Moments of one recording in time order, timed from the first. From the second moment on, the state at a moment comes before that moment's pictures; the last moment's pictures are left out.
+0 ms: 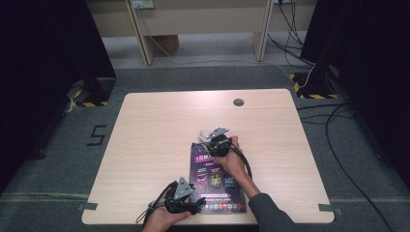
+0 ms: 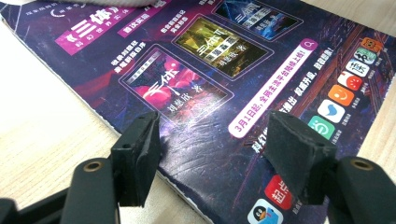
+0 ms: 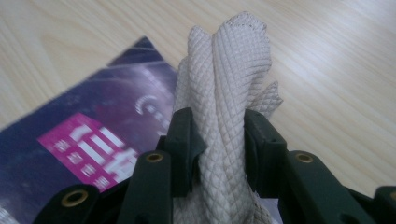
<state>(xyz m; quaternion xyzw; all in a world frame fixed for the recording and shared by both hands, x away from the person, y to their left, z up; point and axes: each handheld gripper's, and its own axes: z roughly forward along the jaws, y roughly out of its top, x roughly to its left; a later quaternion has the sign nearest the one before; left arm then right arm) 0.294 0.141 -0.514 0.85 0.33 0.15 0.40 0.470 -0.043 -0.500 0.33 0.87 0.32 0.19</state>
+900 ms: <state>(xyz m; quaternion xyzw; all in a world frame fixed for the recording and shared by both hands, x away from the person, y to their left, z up) 0.292 0.142 -0.514 0.84 0.33 0.15 0.40 0.441 -0.015 -0.504 0.29 0.87 0.37 0.13</state>
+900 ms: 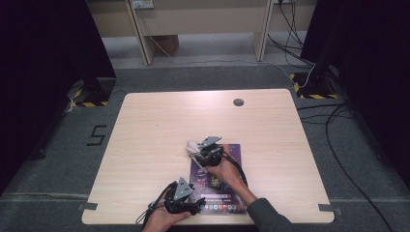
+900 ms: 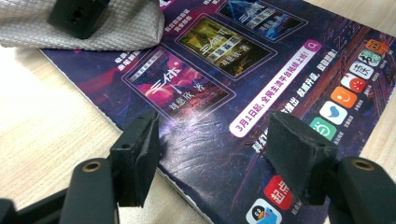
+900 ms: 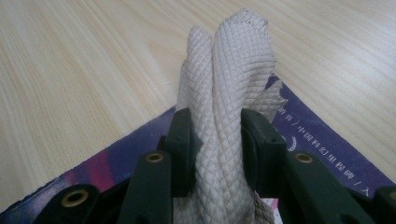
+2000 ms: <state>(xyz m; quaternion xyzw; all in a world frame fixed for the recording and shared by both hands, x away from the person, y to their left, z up) 0.292 0.142 -0.515 0.84 0.33 0.15 0.40 0.447 -0.137 -0.499 0.41 0.83 0.32 0.20</state>
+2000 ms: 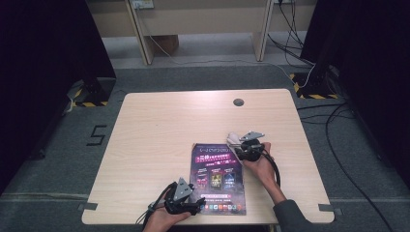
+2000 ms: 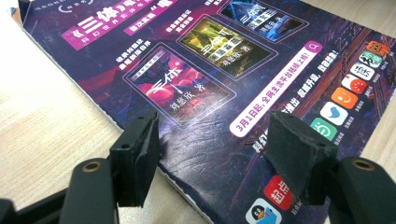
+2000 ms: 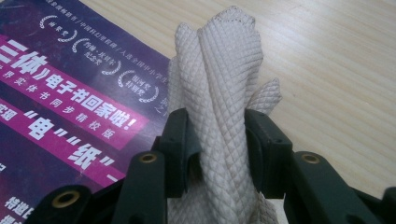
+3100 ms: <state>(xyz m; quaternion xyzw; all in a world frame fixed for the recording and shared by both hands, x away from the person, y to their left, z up) 0.292 0.142 -0.515 0.84 0.33 0.15 0.40 0.436 -0.123 -0.501 0.39 0.84 0.33 0.20</state>
